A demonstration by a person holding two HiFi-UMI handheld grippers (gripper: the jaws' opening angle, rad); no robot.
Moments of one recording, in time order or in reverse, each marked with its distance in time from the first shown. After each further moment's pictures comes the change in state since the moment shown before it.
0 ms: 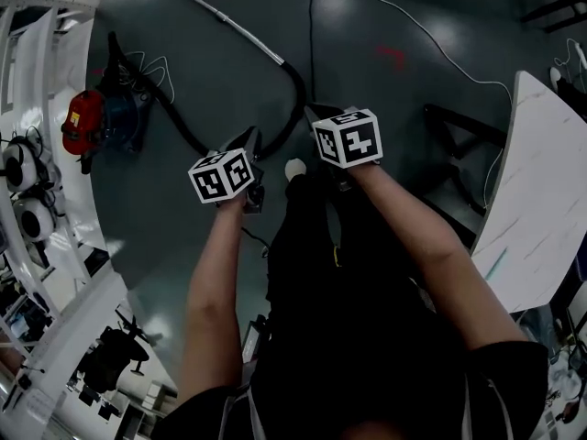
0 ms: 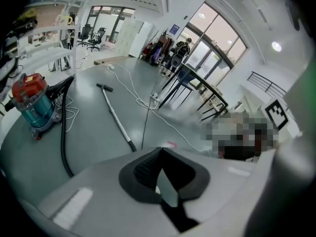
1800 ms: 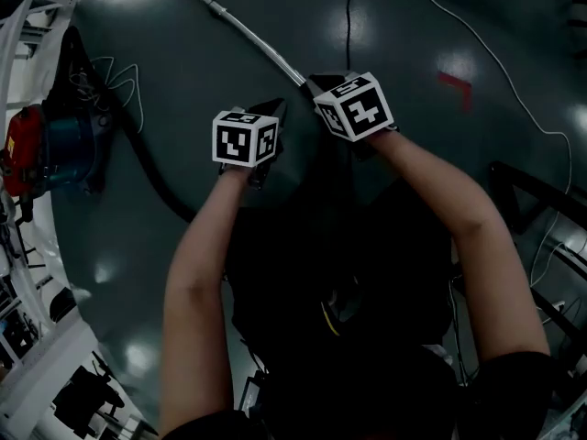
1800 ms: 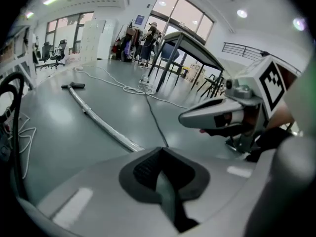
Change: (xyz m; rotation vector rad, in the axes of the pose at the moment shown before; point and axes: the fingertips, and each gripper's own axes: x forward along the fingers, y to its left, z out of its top) left arm 0.391 0.202 -0.048 0.392 0.004 -0.078; right arm 0.408 -0.170 -0.041 -0.387 -0.087 0.005
